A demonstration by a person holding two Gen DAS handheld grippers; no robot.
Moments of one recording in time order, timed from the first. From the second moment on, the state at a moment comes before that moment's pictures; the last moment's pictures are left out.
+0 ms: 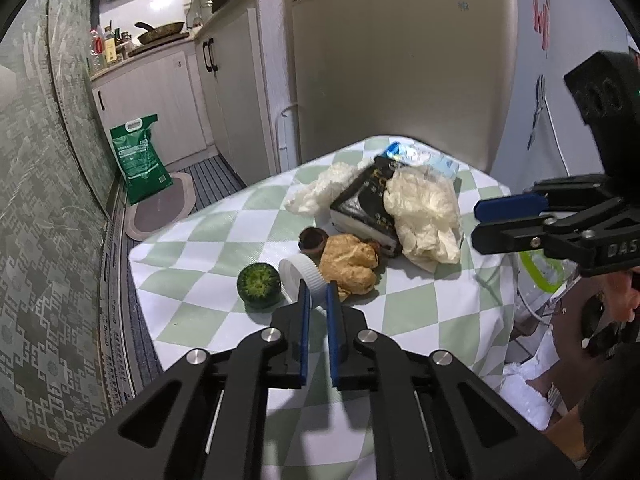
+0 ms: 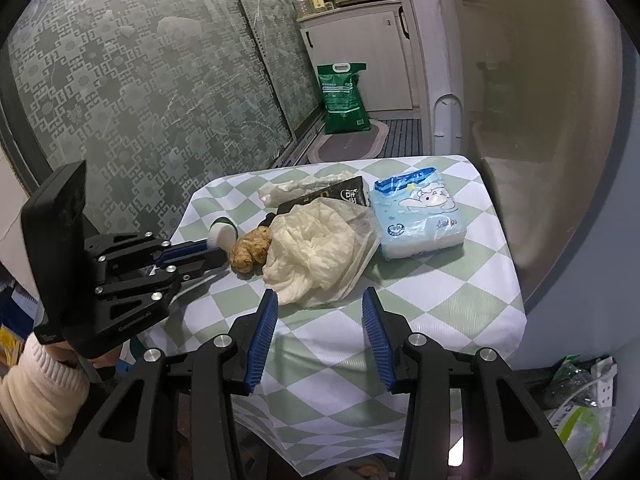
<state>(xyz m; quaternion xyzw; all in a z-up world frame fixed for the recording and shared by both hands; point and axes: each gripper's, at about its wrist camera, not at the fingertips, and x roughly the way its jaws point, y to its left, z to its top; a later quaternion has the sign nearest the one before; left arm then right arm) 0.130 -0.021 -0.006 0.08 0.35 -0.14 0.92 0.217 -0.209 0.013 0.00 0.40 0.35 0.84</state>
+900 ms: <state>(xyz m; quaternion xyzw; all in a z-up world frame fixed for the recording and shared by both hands) 0.079 0.030 0.013 -0.03 0.30 -0.13 0.94 0.215 -0.182 0.029 -0.03 0.39 0.31 0.87</state>
